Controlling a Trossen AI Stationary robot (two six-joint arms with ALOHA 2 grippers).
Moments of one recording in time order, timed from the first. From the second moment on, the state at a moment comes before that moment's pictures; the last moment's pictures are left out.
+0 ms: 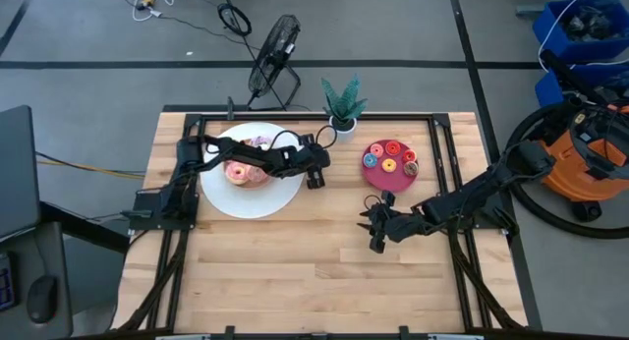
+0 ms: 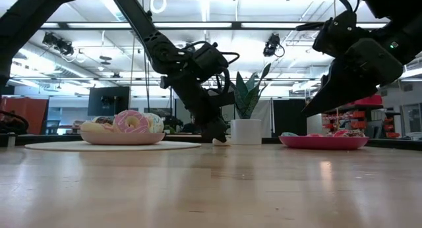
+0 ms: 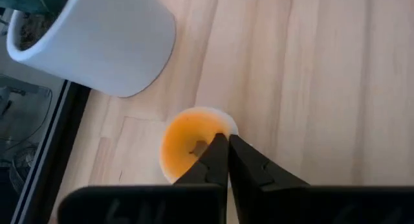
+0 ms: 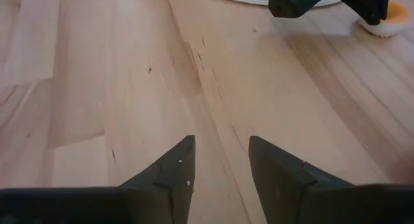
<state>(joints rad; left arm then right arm) 0.27 2.09 1.19 0.14 -0.37 0.36 0.41 1.38 0.46 0.13 0.53 0.46</state>
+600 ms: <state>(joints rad) 0.14 1.97 1.19 0.05 0.26 0.23 0.56 1.41 0.46 0.13 0.67 0.34</state>
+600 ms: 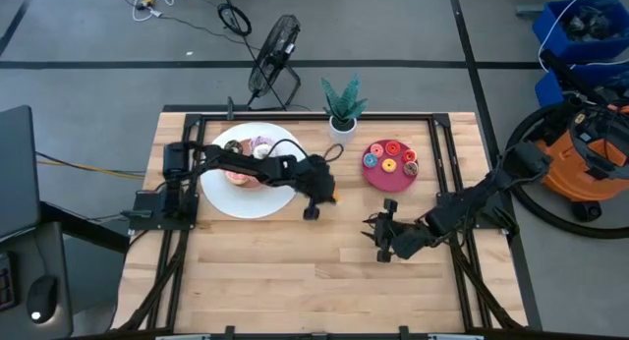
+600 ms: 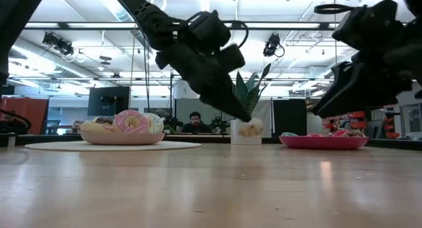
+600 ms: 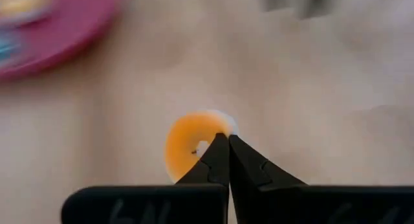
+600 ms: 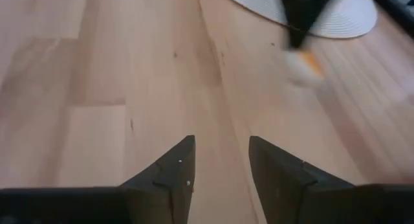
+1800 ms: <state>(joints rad) 0.06 1.98 1.19 0.19 0.44 0.27 0.48 1.70 0.69 0.19 0.78 -0.07</state>
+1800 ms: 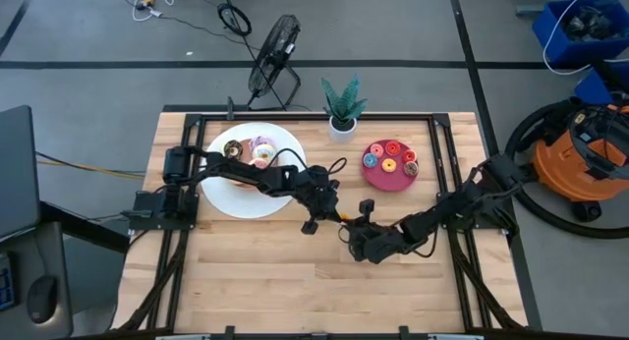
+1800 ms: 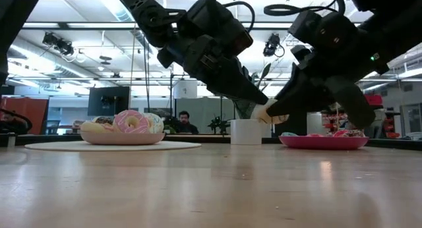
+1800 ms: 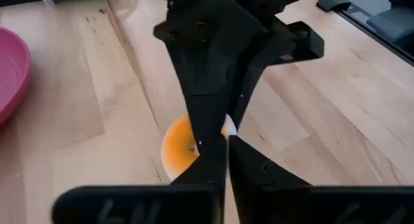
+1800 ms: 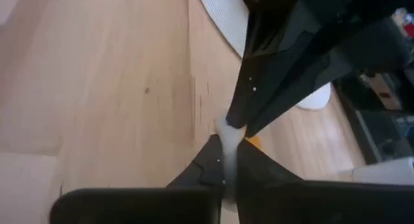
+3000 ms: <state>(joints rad) -0.27 1.76 1.19 -0.28 -0.97 0.26 -0.49 1.00 0.32 -0.12 -0.08 0.58</state>
